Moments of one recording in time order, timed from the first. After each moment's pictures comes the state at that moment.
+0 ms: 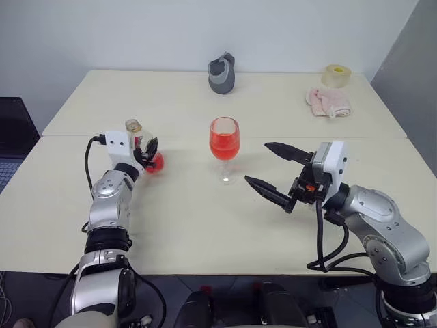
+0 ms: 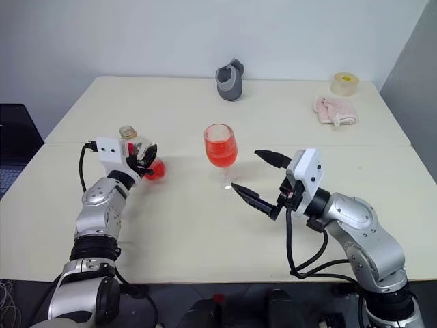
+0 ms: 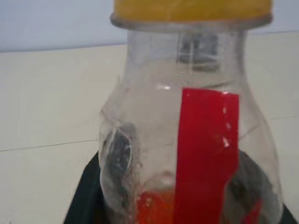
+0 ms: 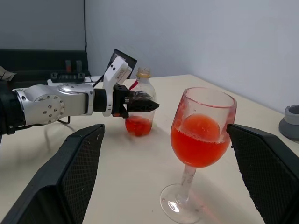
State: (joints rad) left arm -0.57 0.41 0.26 0.54 -0.20 0.02 -0.38; right arm -0.27 -0.49 0.04 -0.63 0.53 0.50 0.62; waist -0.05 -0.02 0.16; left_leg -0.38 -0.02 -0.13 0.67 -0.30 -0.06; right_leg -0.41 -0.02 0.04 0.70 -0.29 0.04
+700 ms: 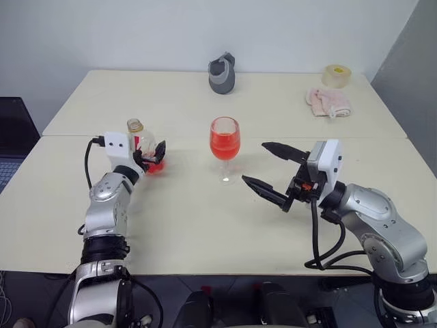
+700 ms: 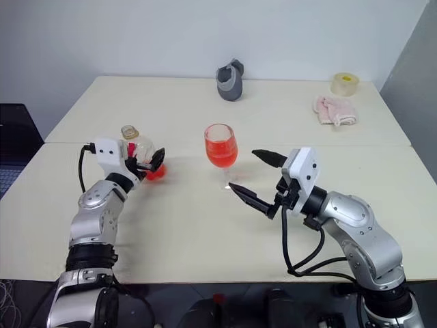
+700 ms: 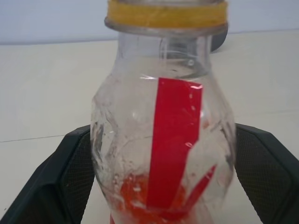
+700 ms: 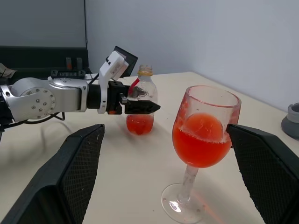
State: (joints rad) left arm -0.48 0.41 0.26 0.31 -0.24 0.19 -0.38; right arm -0.29 -0.49 0.06 -0.63 0.53 0.51 0.61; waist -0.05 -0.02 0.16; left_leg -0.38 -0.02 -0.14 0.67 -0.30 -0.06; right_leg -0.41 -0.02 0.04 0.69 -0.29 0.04
